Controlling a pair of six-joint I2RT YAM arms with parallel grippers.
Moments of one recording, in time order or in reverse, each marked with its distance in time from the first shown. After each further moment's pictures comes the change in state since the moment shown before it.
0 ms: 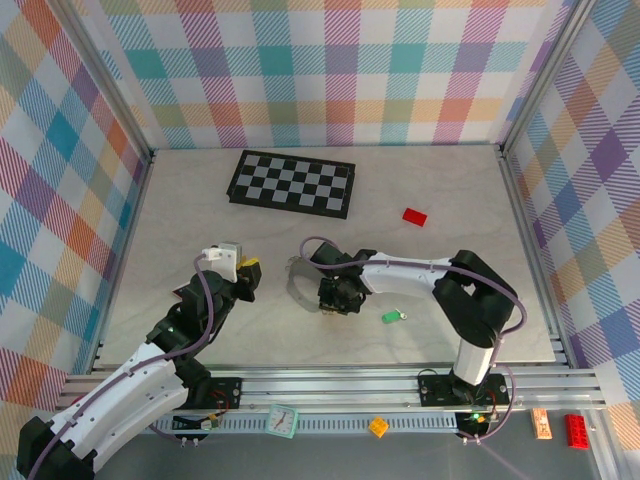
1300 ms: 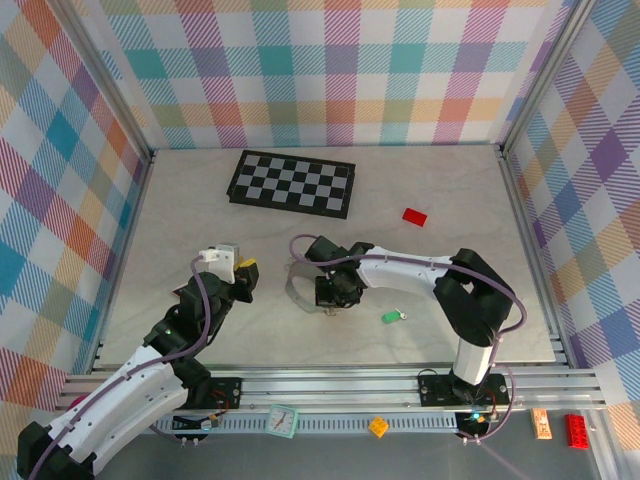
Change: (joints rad) left arm 0.000 -0.032 0.000 -0.032 -0.018 0.000; right arm 0.000 0.011 0.085 -0.090 0.015 -0.241
